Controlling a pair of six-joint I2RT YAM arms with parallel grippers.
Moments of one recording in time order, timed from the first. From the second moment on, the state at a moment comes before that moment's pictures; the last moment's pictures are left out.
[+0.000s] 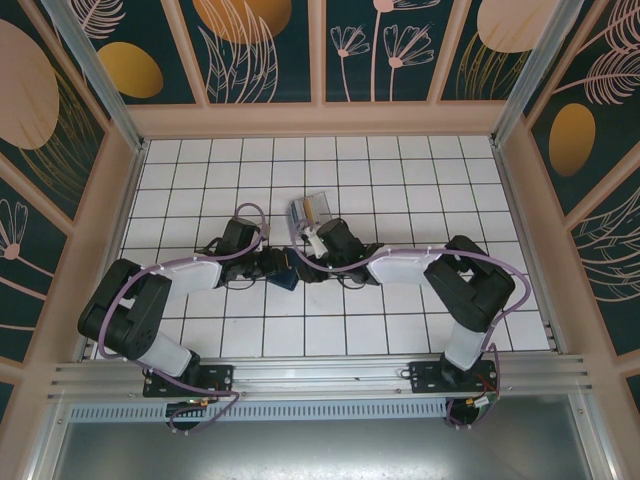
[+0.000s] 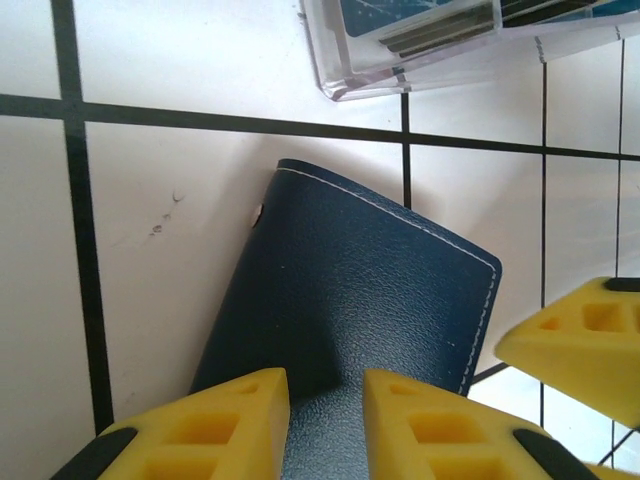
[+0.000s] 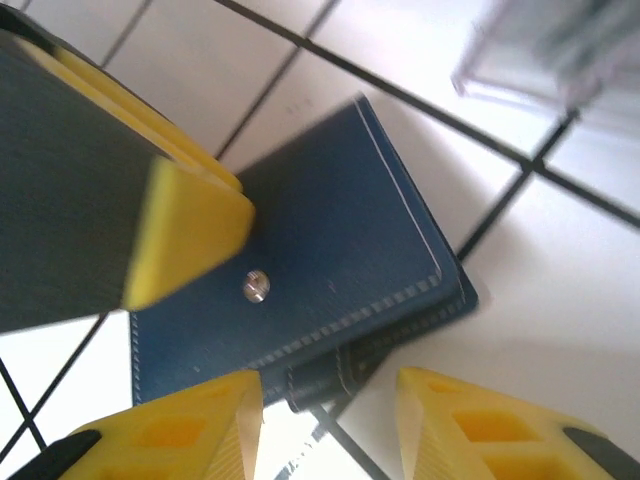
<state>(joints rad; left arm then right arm) -0.44 1.54 0.62 0.01 0.36 -0.67 0.86 1.76 0.91 0.06 -0.21 0.26</state>
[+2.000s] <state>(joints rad) -0.44 1.61 0.61 0.14 0.31 -0.79 0.93 1.69 0.62 0.49 -0.12 0.19</state>
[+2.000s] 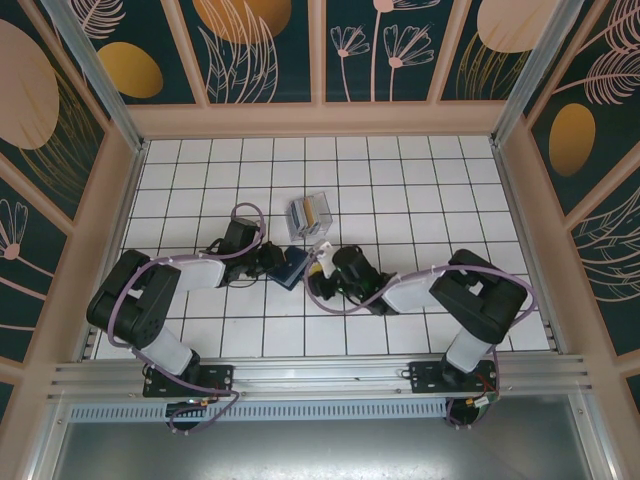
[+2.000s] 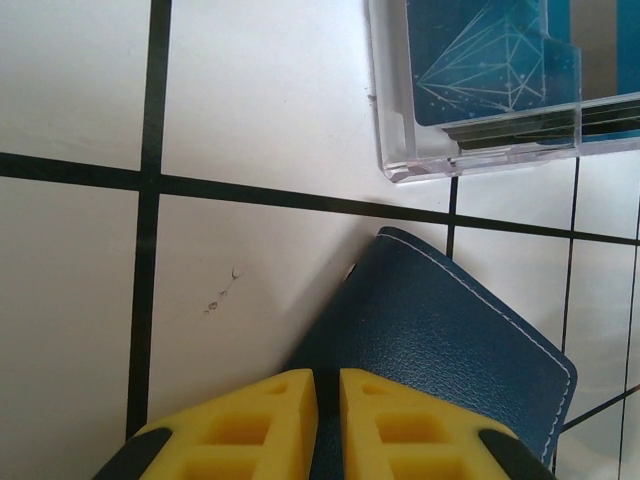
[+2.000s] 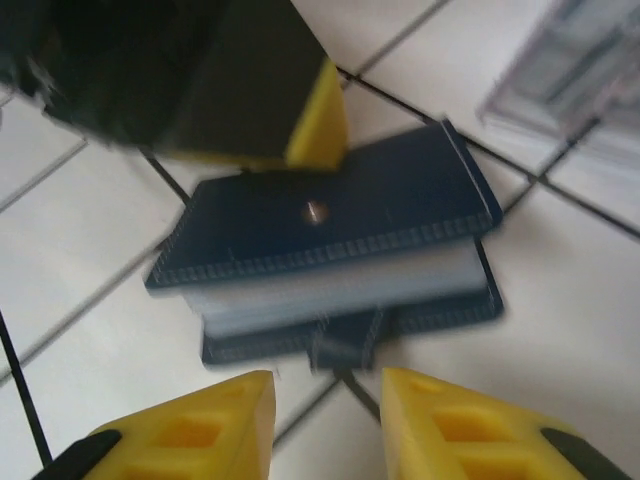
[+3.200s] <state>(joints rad) -0.44 1.62 0.61 0.15 0.31 -0.79 0.89 1.79 0.74 0.35 -0.20 0.10</state>
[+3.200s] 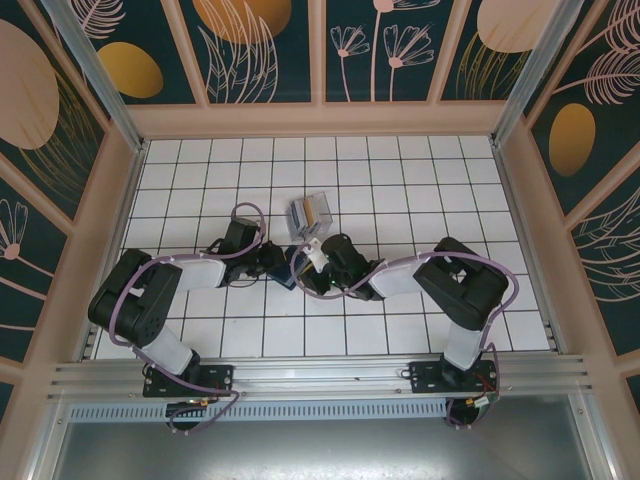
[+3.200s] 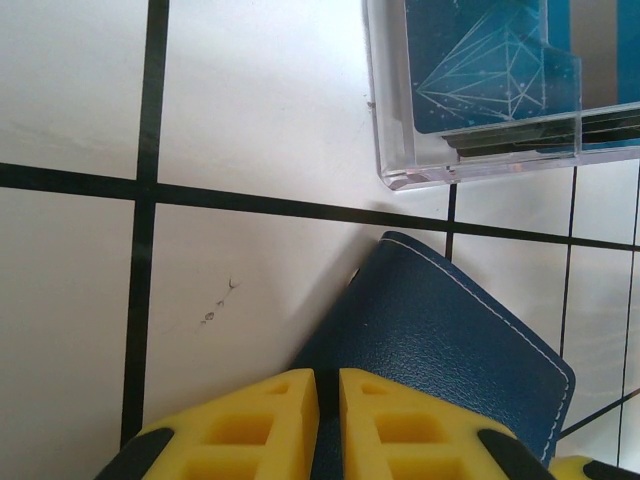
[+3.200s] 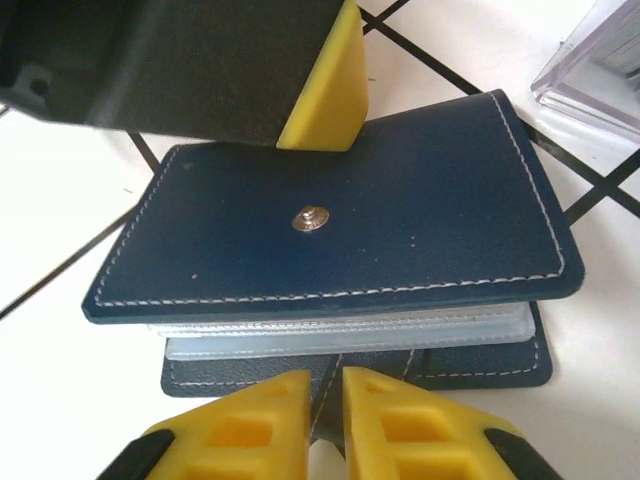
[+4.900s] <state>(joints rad) -0.44 1.64 0.59 0.23 0.34 -0.84 0.89 1.80 0.80 0.25 -0.09 0.22</state>
